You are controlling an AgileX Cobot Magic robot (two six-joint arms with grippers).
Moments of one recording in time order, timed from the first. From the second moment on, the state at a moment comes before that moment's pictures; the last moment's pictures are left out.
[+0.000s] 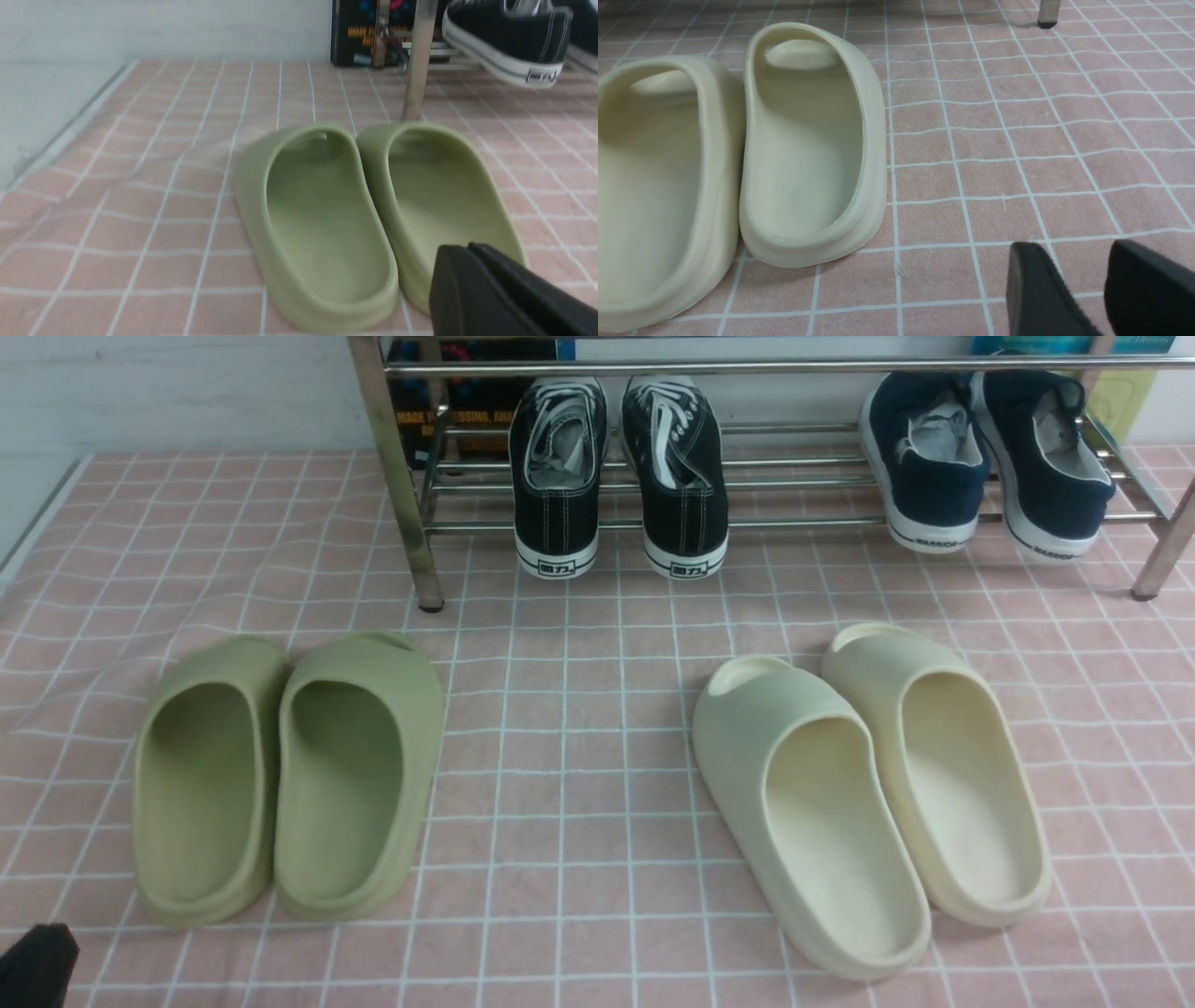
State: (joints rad) right arm -0.05 -0.01 0.02 0.05 0.37 0.04; left arm -0.09 -0.01 0.03 0.10 0.22 -0.11
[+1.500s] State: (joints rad) right arm -0.05 -0.01 0.02 0.05 0.37 0.04; left arm -0.09 -0.01 0.02 -0.03 0.38 0.01
